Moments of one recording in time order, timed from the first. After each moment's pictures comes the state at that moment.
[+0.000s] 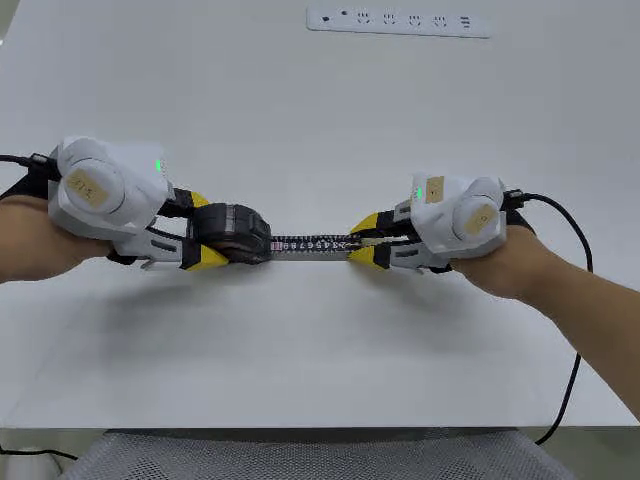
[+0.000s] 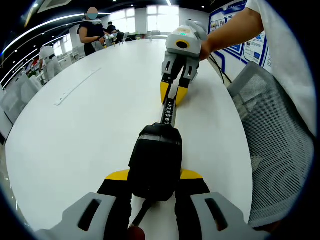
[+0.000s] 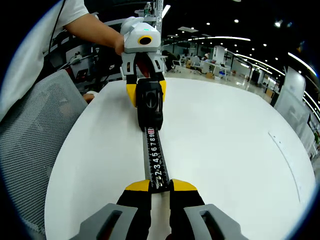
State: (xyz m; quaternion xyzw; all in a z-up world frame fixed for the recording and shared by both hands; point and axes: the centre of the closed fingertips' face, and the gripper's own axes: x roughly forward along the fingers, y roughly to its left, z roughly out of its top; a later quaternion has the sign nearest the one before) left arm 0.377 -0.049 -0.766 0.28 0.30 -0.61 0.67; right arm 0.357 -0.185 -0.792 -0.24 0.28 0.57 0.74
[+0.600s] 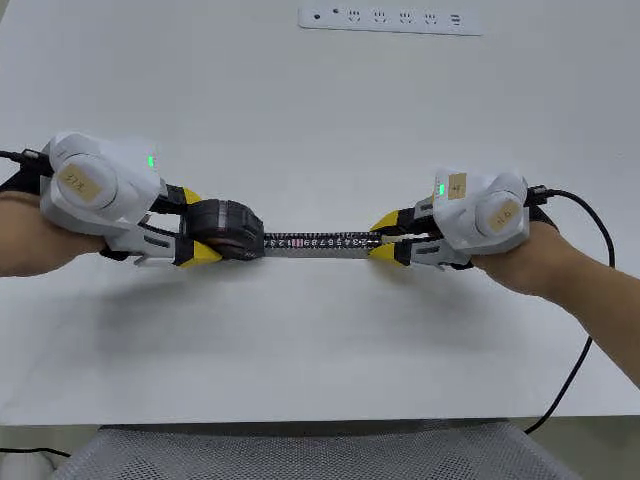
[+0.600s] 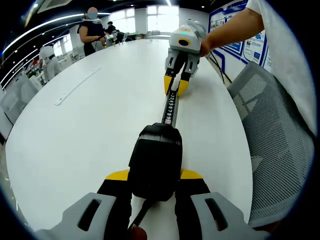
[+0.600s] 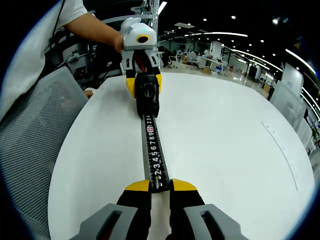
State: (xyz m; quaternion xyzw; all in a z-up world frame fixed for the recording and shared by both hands) left arm 0.376 -0.049 -0.766 0.29 0.30 -0.61 0.67; right arm 0.348 -0.216 -0.790 -0.25 0.30 0.55 0.74
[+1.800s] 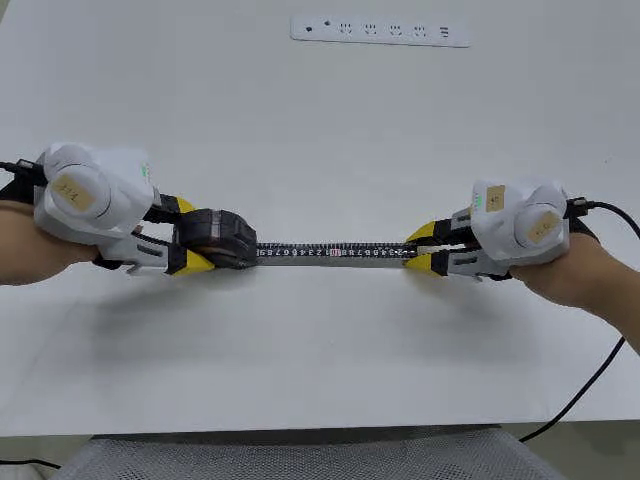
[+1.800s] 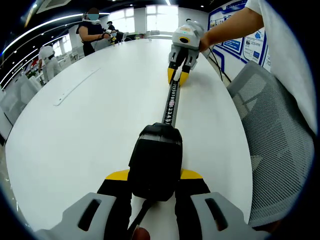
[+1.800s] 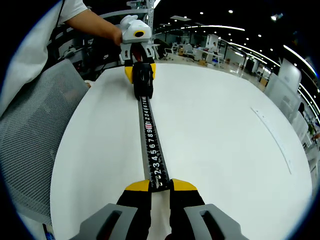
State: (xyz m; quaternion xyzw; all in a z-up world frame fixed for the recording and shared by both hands) left arm 0.376 -0.049 -0.767 0.29 0.30 -0.61 0.67; right arm 0.340 -0.271 -0.792 -0.27 0.33 0.52 0.74
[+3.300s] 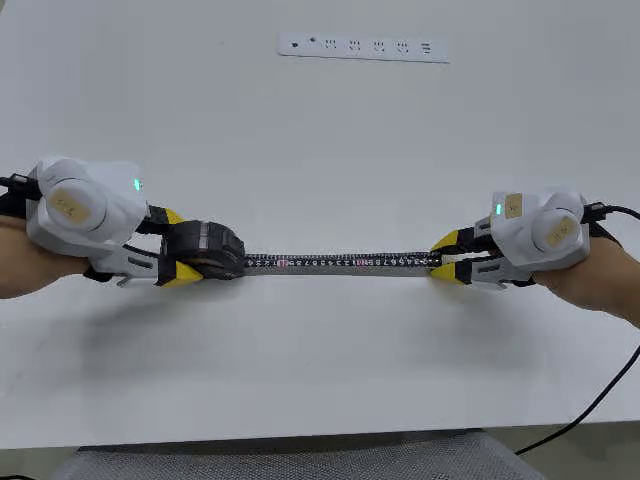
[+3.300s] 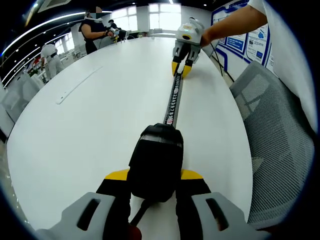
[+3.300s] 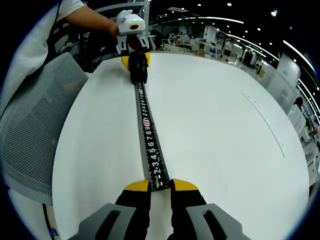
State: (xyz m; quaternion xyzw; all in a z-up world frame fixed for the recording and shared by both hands) left arm 0.376 -0.049 -0.766 0.29 0.31 -0.60 0.68; right arm 0.330 -0.320 -0.789 -0.29 0.36 0.50 0.73
